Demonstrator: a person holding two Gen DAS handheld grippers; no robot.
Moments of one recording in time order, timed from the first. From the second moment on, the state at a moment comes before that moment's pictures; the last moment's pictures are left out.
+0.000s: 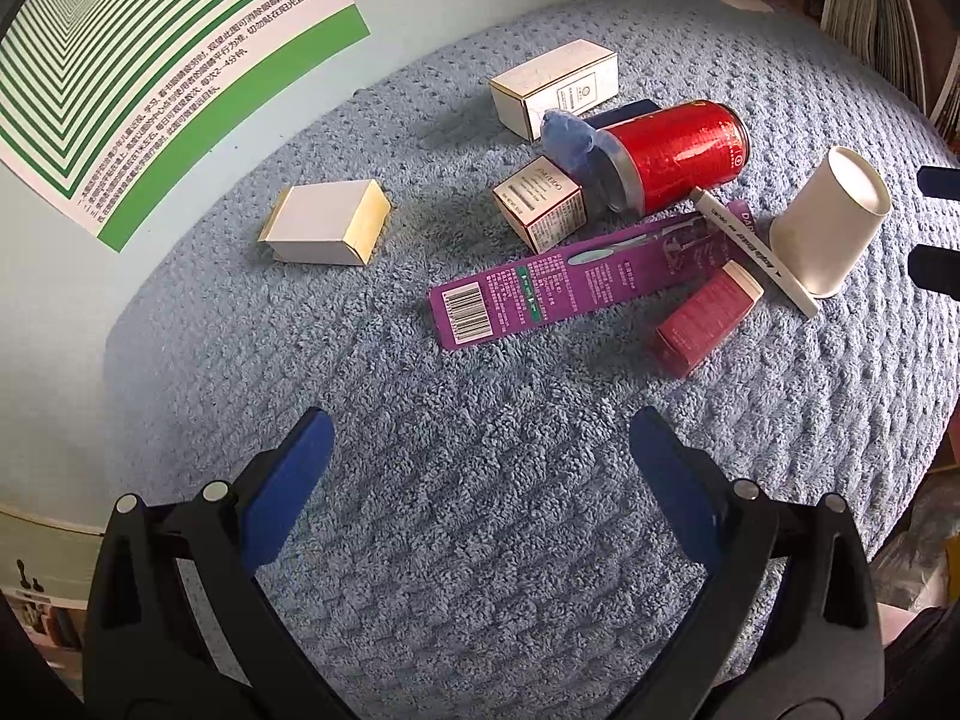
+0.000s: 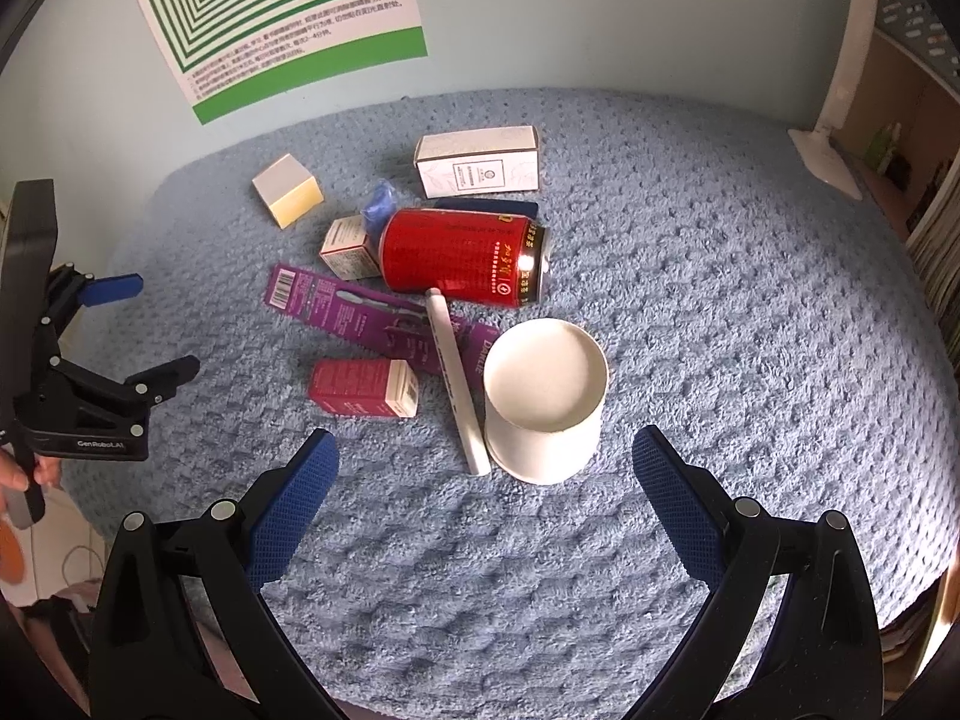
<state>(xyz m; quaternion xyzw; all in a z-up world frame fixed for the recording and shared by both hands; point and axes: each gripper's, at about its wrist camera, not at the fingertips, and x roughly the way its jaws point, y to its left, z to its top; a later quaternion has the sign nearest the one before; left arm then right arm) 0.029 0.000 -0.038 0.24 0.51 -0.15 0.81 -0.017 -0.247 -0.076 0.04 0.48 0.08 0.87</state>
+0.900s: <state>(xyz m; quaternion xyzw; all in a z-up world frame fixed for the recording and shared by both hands) 0.120 -0.049 -0.131 0.36 0.52 -0.34 0.70 0.048 -0.266 -0.126 0.07 0.54 0.10 0.83</state>
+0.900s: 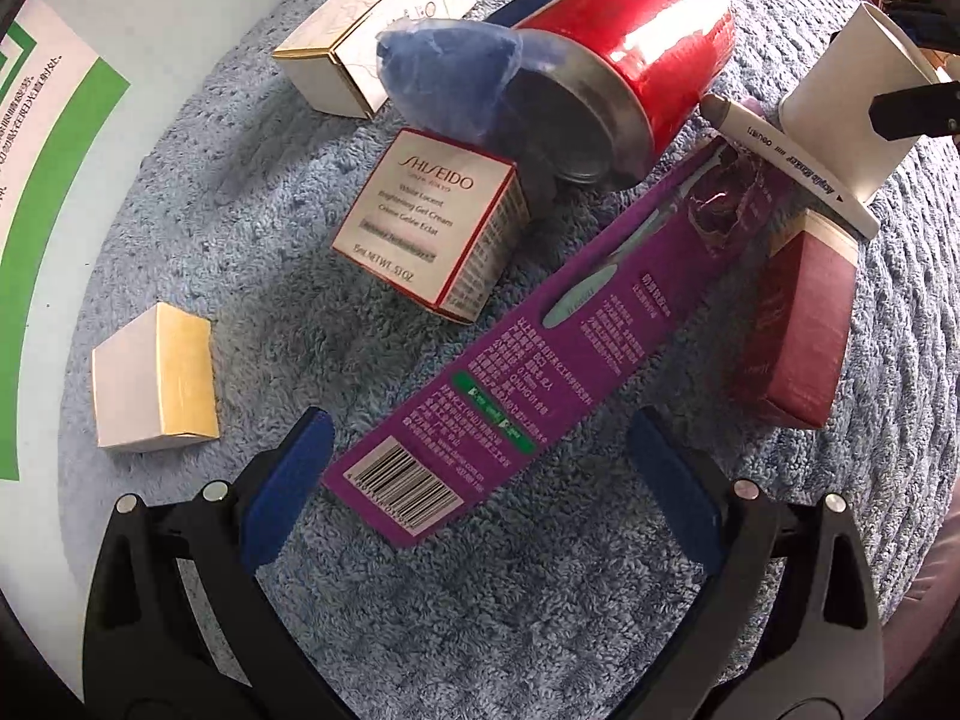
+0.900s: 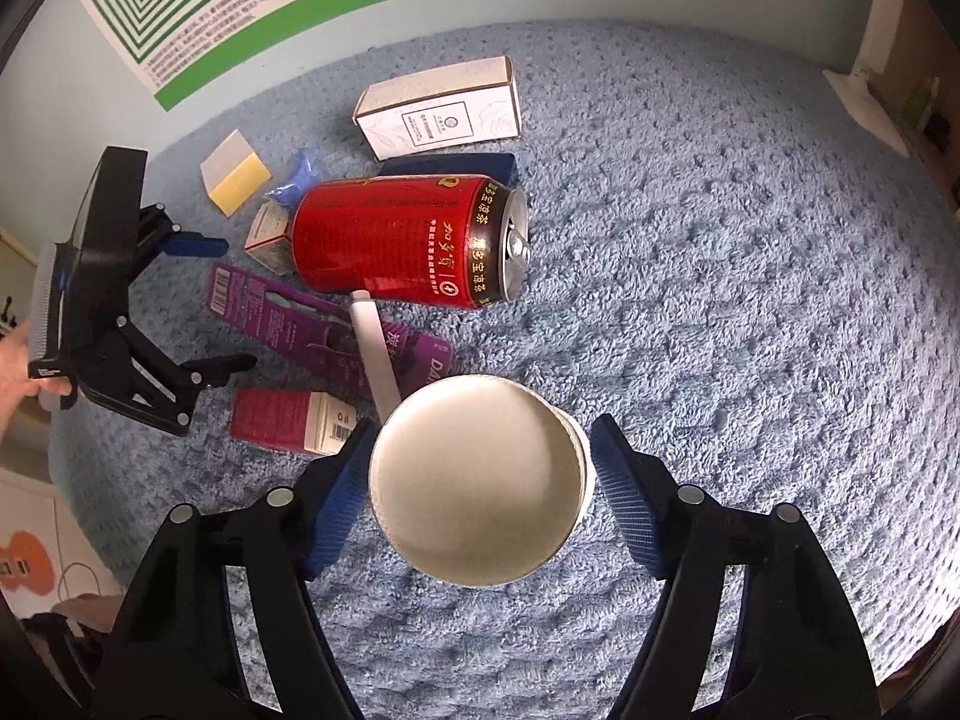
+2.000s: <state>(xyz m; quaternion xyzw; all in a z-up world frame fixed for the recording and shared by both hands) 0.025 0.015 -0.054 0.30 0.52 -0.39 0.70 -0.015 -0.287 -0.075 0.11 0.47 0.07 0.87</state>
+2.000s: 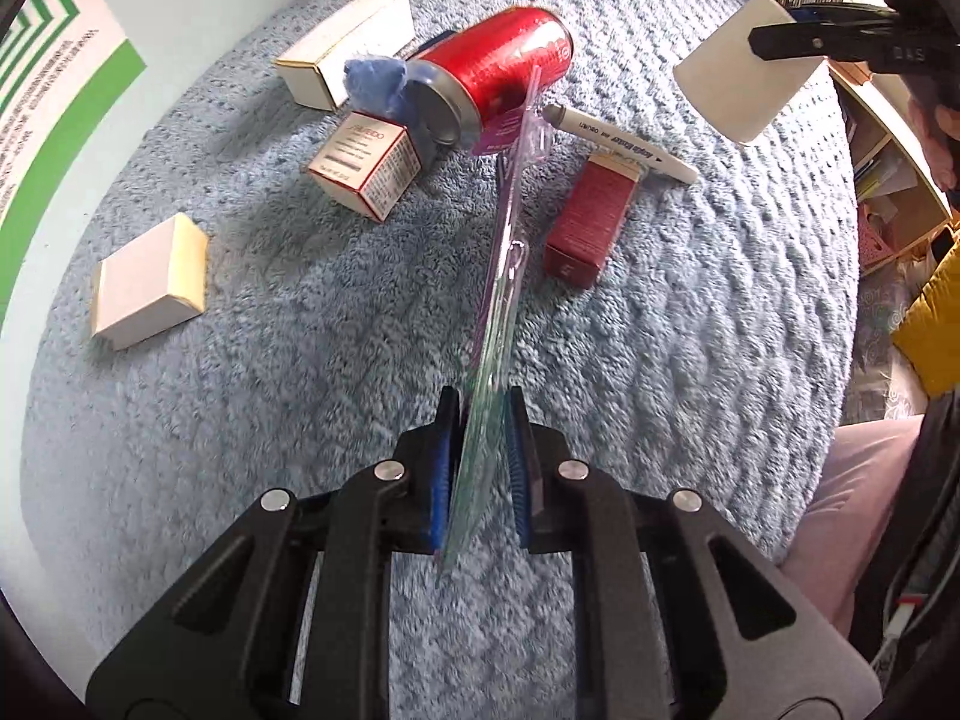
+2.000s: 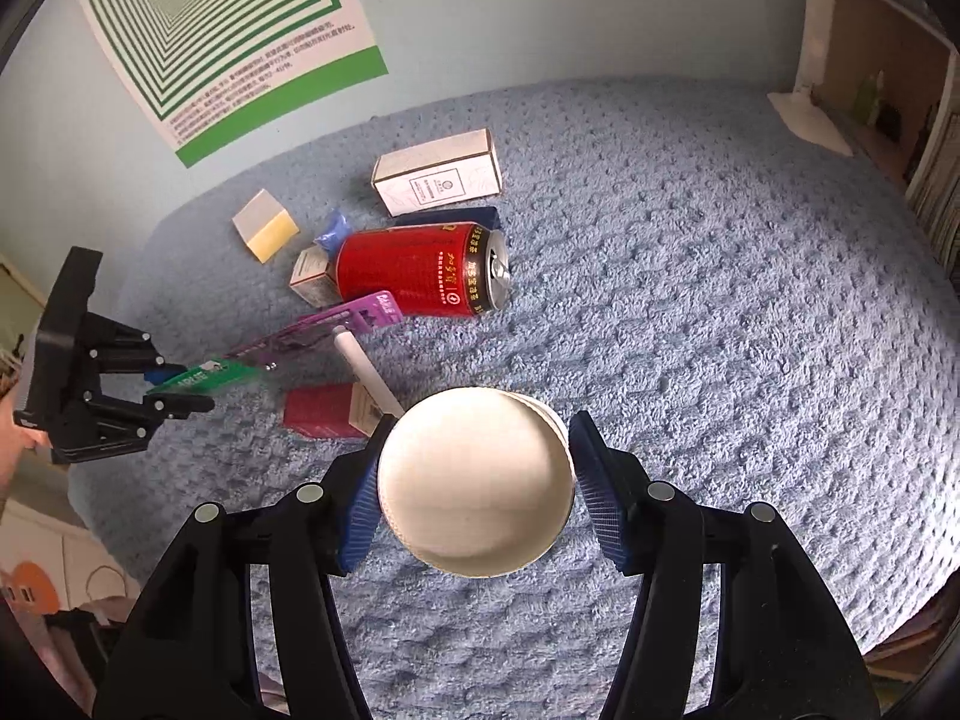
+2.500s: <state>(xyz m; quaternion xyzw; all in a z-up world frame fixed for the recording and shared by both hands) 0.001 -0.005 0.004 0.27 0.47 -0.43 0.72 -0.089 -0.331 -0.049 0.16 0.42 0.02 0.89</state>
